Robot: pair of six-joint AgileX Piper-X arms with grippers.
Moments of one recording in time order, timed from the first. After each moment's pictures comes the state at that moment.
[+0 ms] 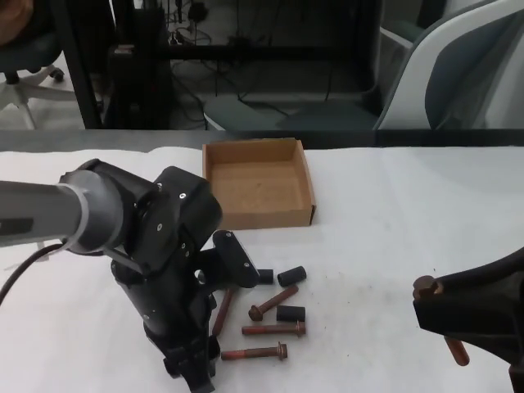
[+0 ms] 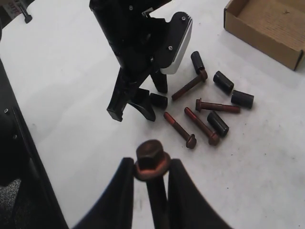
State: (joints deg) left arm -32.0 99.9 -55.1 42.3 8.9 36.2; right arm 36.6 41.2 -39.1 38.7 -18.1 3.0
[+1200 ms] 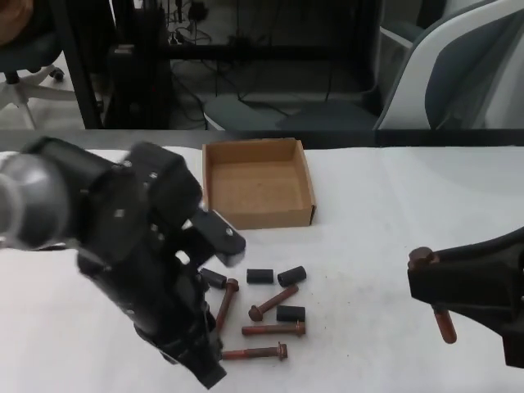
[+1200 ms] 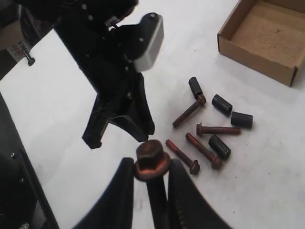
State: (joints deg) left arm -32.0 86.1 -50.6 44.1 19.4 22.7; right arm 36.6 41.2 -39.1 33.6 -17.0 9.6
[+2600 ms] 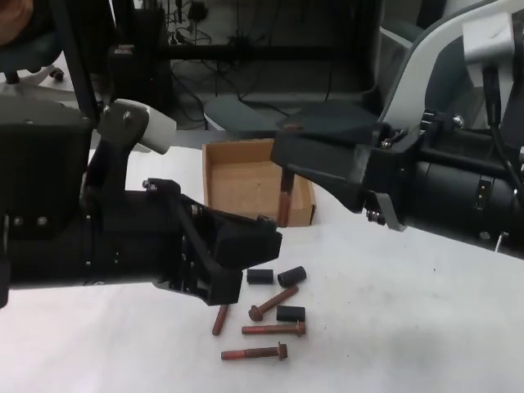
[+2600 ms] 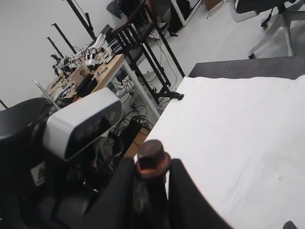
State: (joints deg) left arm -32.0 61.0 -36.2 6.4 34.0 -8.8; right arm 42.3 60.6 -39.0 -10.2 -14.1 35.6
